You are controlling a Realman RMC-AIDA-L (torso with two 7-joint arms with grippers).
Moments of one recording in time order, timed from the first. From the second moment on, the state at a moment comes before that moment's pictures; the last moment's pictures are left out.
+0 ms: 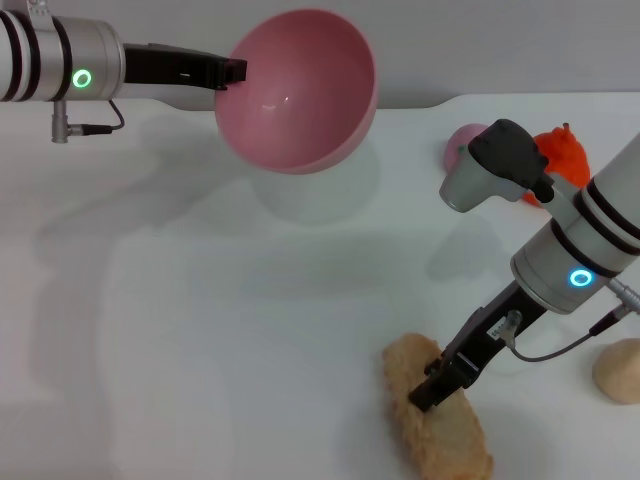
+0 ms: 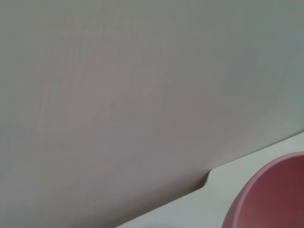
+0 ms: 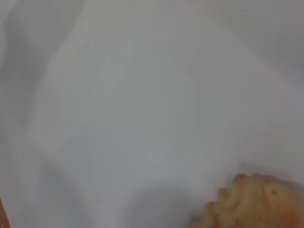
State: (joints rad) left arm -0.77 -2.00 1.04 0.80 2.08 1.00 -2.18; right arm 0.87 2.08 -1.27 -0.64 -2.41 -1.50 2.28
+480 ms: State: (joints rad) left arm -0.76 -2.00 1.04 0.80 2.08 1.00 -2.18; right arm 0.87 2.08 -1.31 -0.66 -2.41 -1.48 2.27
